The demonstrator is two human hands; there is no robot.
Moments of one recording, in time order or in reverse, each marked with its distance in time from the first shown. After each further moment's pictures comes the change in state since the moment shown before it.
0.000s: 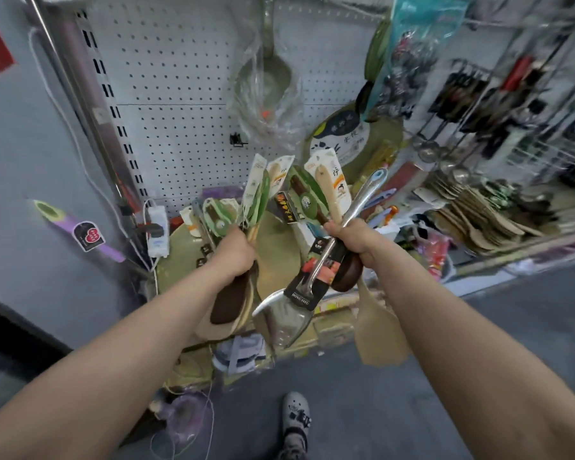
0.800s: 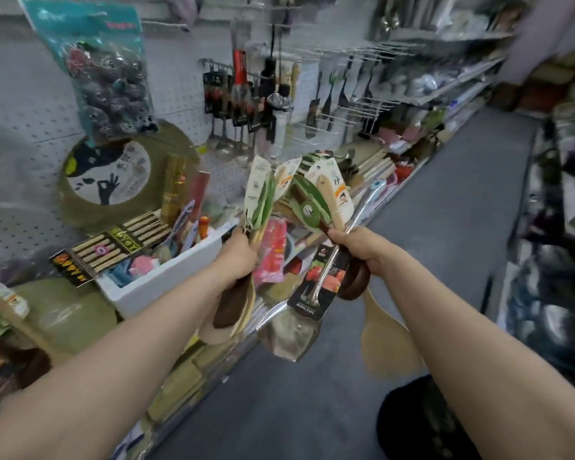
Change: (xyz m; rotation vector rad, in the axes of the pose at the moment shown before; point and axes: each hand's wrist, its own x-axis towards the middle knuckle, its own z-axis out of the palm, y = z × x) left_hand -0.082 0.270 0.275 0.138 -0.387 0.434; right_hand -0.076 0.169 -0.352 0.290 0.396 0.194
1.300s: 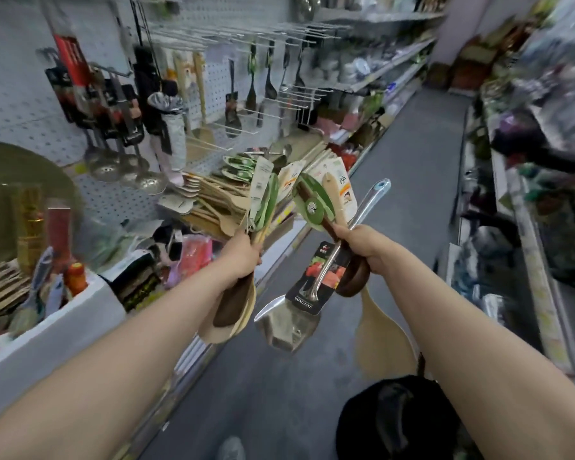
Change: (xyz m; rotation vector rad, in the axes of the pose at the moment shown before) left_hand 0.121 0.166 0.162 0.058 -0.119 0.135; right_hand 0.123 0.022 -0.202 0.159 0.146 0.084
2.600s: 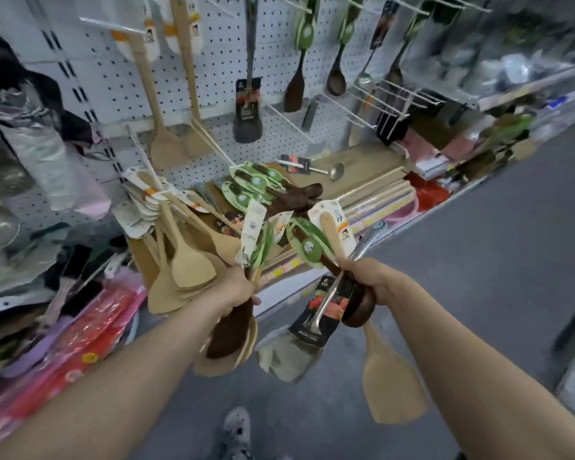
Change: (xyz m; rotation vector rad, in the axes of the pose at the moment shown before) left_hand 0.446 0.074 0.160 -0.340 0.010 -0.608; right_hand 0.543 -0.127 -0.093 -0.220 -0.423 0.331
